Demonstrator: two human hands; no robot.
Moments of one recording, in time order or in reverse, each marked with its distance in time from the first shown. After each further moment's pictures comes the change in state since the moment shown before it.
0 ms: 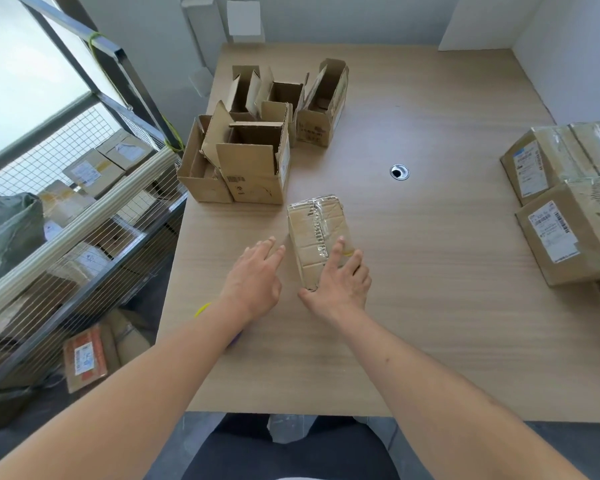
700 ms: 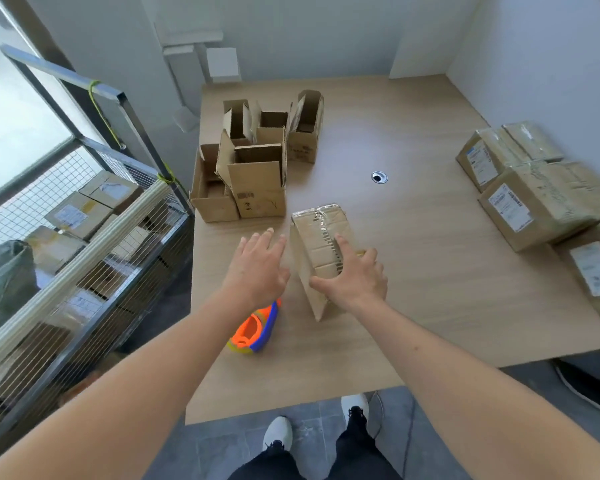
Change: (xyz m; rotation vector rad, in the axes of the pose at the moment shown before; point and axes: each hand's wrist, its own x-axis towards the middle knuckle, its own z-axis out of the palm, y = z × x) left_hand -0.040 -0.027 -0.075 0.117 -0.005 0.097; right_hand -0.070 -0.035 -0.041 0.186 0.079 0.154
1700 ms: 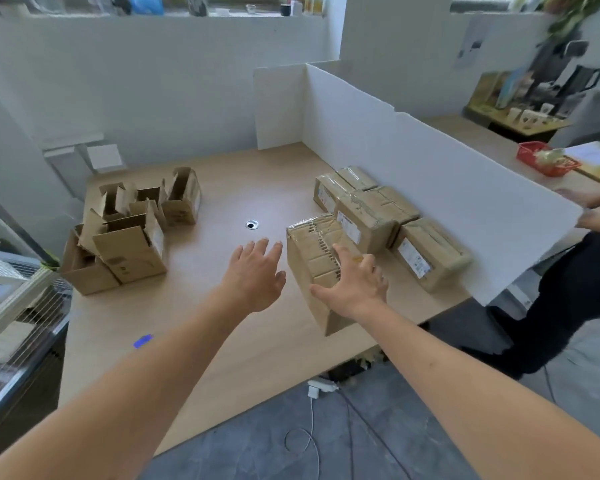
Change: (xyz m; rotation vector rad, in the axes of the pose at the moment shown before) left_hand -0.019 0.297 -0.042 0.137 0.111 0.301; right_hand -0.086 0.254 -0.179 0.043 0.228 0.102
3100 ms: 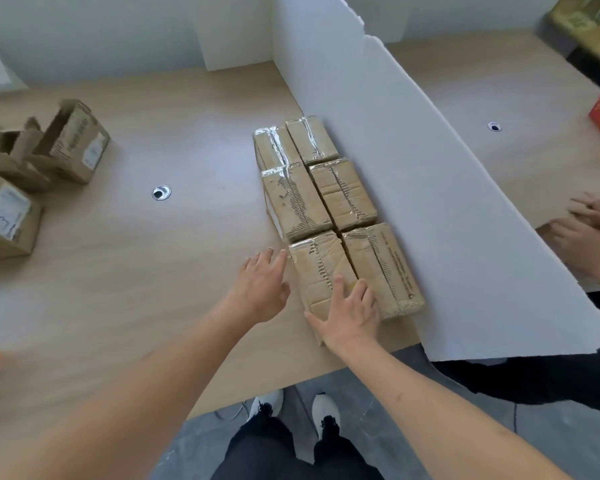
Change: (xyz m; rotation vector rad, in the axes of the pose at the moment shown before) left_hand 0.280 0.249 0.139 -0.133 -0.299 -0.161; right_hand 0.267 0.285 0.029 -0.284 -0.181 -0.097
